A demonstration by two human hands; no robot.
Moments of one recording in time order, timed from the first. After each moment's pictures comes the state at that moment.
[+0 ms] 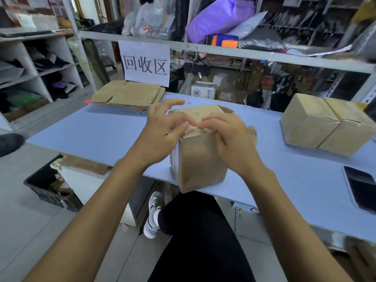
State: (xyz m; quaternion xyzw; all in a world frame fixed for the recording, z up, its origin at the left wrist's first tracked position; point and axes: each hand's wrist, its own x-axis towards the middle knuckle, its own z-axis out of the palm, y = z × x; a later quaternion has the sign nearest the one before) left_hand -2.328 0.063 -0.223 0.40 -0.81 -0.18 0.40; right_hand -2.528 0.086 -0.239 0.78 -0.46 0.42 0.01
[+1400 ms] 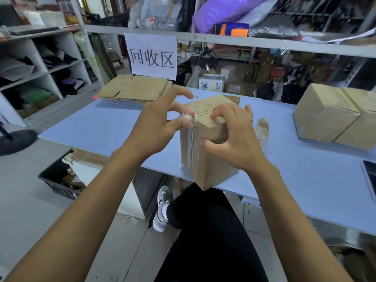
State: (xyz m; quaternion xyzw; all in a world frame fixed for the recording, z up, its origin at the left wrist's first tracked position) left_hand -2.309 0.066 -0.215 0.40 -0.78 -0.24 0.43; right_hand -2.516 0.080 -0.257 0.74 -0.51 0.43 0.00
